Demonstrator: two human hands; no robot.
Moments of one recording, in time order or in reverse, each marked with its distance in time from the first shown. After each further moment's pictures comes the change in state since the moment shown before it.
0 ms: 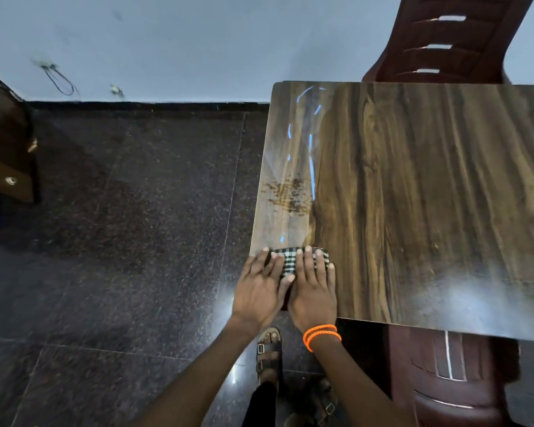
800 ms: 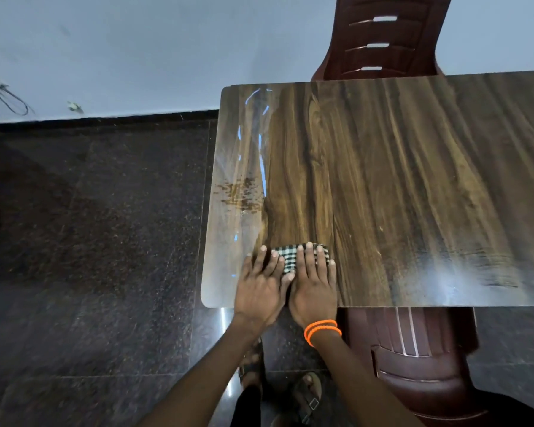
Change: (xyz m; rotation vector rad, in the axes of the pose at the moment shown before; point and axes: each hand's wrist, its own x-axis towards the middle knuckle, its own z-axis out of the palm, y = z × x) left_hand 0.024 0.095 0.020 0.044 -0.038 0.053; right_hand -0.017 0.093 -0.023 0.015 0.104 0.090
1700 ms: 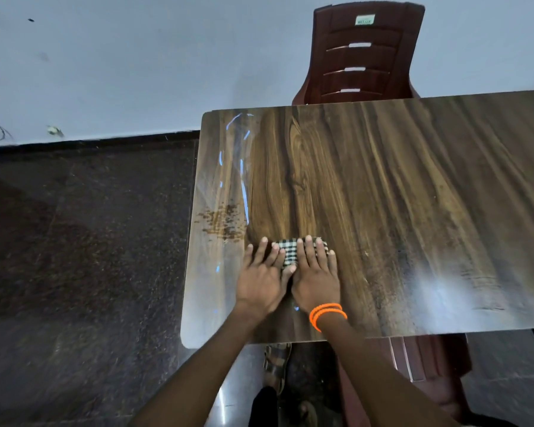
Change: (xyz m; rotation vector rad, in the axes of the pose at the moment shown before) left_hand 0.096 0.010 -0.015 0.043 -0.024 0.048; right_hand 0.091 0.039 -0.017 -0.038 -0.010 -0.011
